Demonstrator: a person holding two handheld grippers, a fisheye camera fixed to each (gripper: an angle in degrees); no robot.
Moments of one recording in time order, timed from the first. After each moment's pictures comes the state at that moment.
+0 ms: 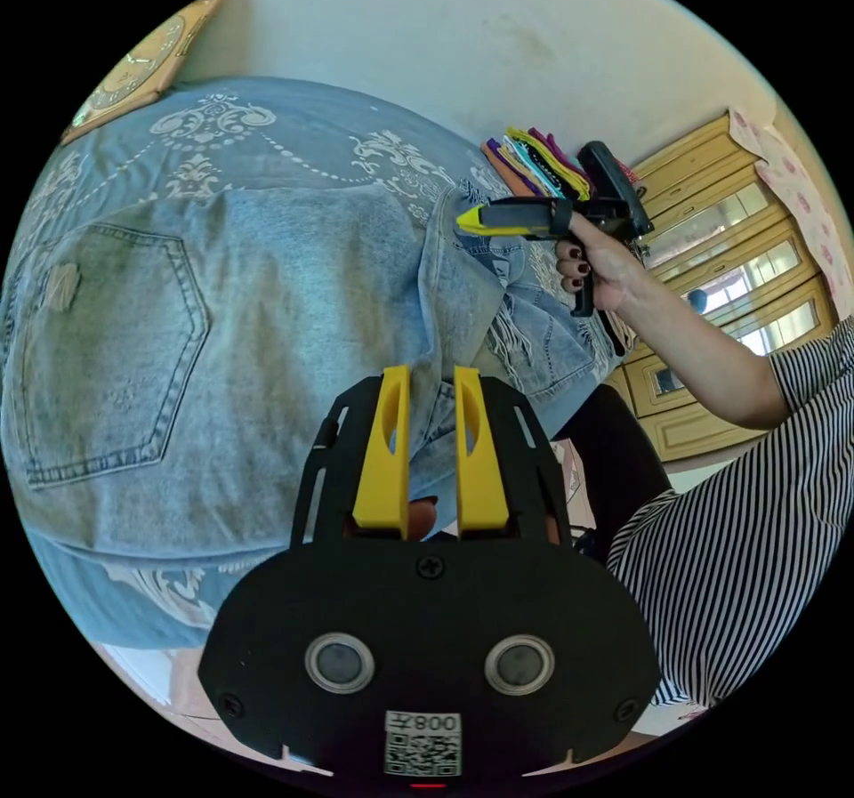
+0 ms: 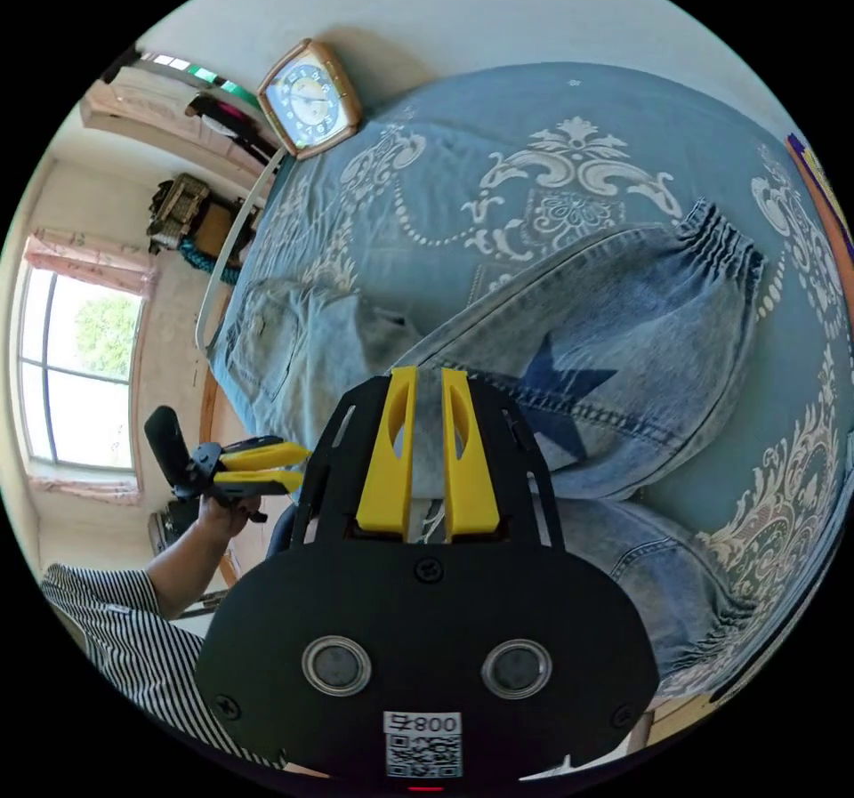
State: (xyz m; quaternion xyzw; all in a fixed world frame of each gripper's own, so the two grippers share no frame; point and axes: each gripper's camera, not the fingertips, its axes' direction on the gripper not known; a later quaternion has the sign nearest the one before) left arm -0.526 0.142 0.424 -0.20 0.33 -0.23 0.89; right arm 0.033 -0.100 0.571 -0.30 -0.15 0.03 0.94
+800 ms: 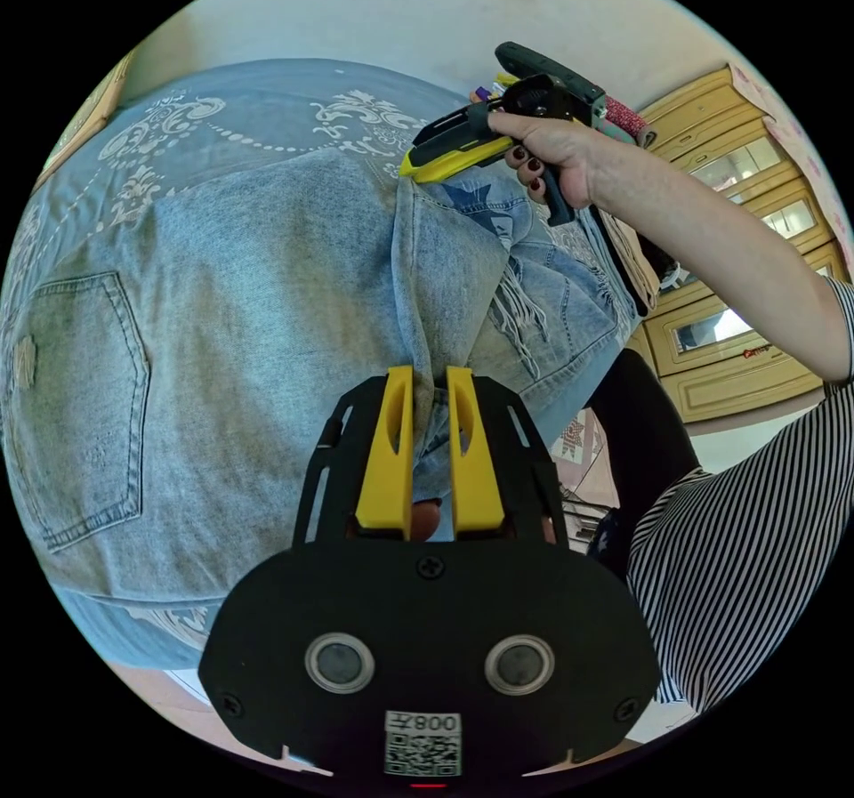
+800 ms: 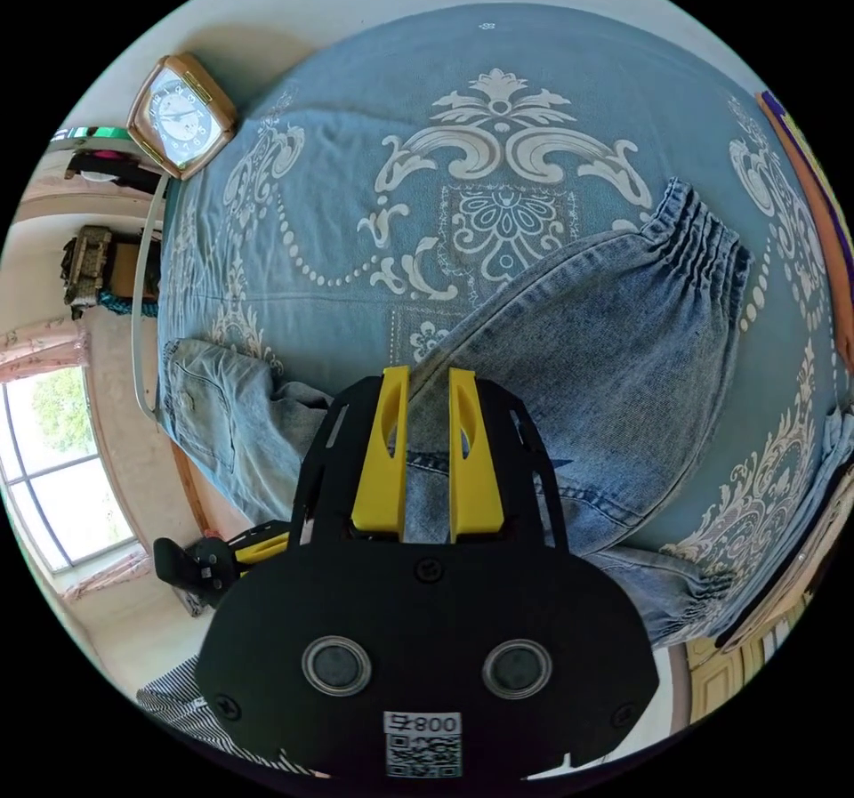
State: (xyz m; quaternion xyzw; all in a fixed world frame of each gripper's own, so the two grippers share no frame) left arm -0.433 0.046 0.470 -0.25 0.32 -0.16 0.90; right arm 0.073 -0.164 0.629 -0.39 -0.04 0.09 0.92
